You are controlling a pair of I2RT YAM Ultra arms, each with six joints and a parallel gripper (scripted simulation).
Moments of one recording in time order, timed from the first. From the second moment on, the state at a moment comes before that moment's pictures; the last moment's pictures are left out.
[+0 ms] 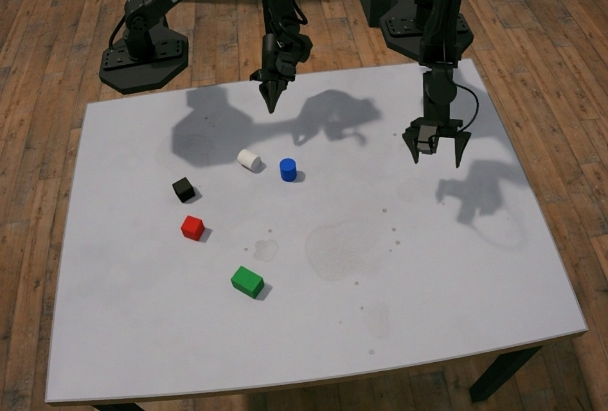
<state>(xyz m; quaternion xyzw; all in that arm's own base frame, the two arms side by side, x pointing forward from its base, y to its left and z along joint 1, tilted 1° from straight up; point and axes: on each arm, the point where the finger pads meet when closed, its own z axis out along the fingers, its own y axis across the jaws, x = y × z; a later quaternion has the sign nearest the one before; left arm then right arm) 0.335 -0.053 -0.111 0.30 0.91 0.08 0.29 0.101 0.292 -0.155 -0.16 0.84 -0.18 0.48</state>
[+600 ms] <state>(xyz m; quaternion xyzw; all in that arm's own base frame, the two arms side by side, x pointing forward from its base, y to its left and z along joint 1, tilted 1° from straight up) 0.335 -0.053 -0.111 0.30 0.91 0.08 0.29 0.101 0.292 -0.155 -0.16 0.84 -0.18 0.48</state>
